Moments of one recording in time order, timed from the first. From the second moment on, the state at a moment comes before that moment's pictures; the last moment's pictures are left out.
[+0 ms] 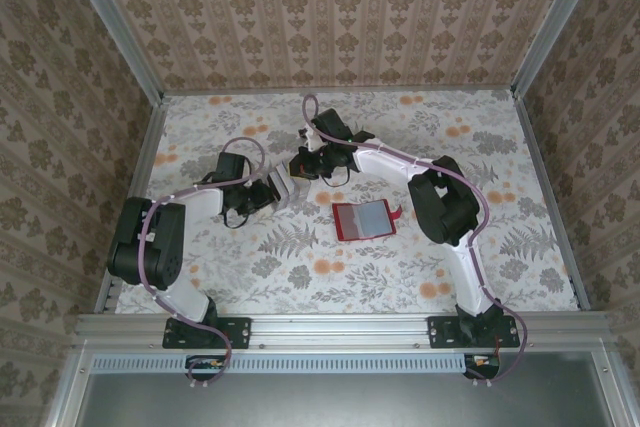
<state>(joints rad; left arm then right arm) -0.26 1.63 0.77 -0.16 0.34 -0.62 0.61 2.19 1.72 -0.37 -0.57 0.66</state>
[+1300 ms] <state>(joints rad) -0.30 1.13 0.74 -0.37 0.29 -0.45 0.60 1.78 1.50 -0.56 -0.09 0.42</state>
